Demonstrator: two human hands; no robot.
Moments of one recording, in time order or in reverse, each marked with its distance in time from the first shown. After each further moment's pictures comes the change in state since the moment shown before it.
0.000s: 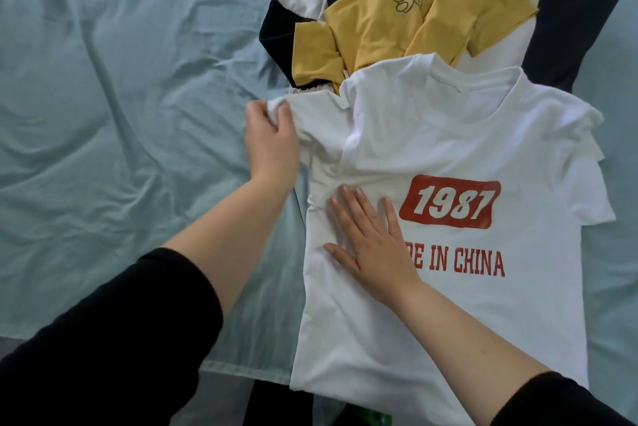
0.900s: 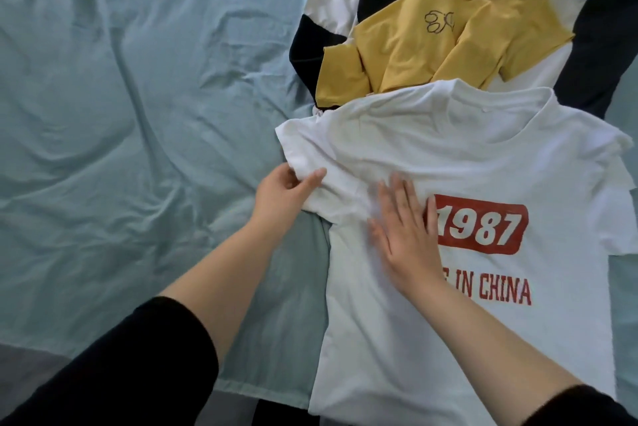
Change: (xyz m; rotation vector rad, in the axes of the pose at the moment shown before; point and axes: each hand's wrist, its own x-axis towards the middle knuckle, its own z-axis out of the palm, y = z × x) left_hand -0.003 -0.051 -0.042 0.036 -0.389 -0.285; right_hand 0.035 0.012 -0.007 0.102 0.006 0.219
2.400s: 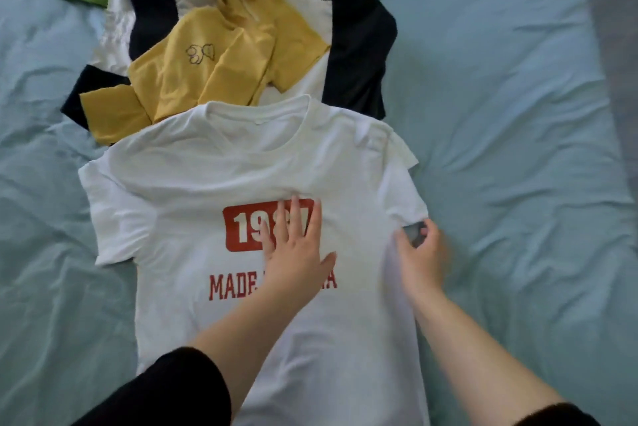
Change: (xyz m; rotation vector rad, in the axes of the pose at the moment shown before) left_hand -0.119 0.014 0.291 1.235 -0.273 0.354; right_hand -0.096 0.263 -0.070 0.753 0.437 0.945
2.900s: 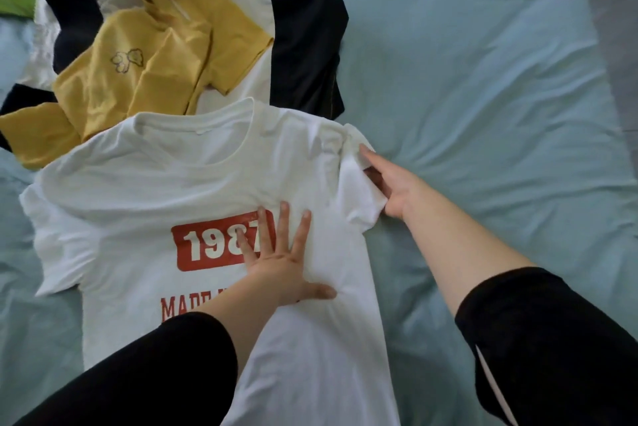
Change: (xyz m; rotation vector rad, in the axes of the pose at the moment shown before) left_hand 0.037 0.034 0.018 0.214 -0.385 -0.032; right_hand 0.129 -0.066 -0.001 0.608 -0.774 0.482
